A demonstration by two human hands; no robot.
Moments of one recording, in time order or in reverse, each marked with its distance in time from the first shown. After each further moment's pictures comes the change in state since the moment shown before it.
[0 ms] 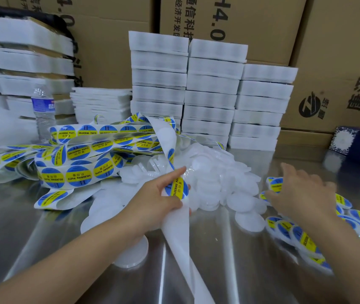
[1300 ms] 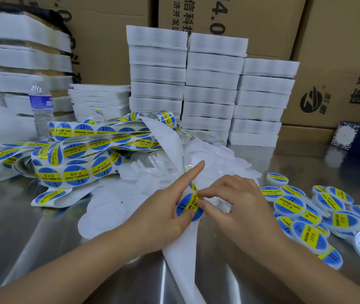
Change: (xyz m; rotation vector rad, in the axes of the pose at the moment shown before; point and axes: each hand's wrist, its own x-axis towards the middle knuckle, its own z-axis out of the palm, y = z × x) left_hand -0.013 -0.007 0.011 0.442 -0.125 0.457; right_hand -0.068 -0.070 -0.007 0.836 0.290 -0.670
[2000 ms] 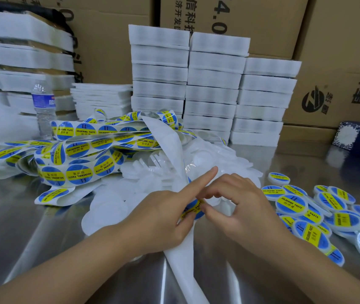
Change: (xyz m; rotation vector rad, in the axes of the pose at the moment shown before) left_hand -0.004 -0.002 -0.005 0.342 -0.057 0.173; right_hand 0.001 -0.006 -0.010 0.095 -0.095 -0.060
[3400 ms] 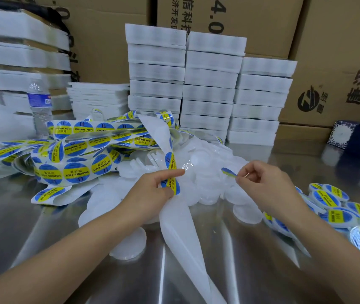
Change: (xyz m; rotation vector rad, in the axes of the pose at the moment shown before) left_hand 0.020 -0.019 -0.003 -0.554 0.161 -0.613; right_hand 0.013 0.057 -0.024 0.041 0.058 0.632
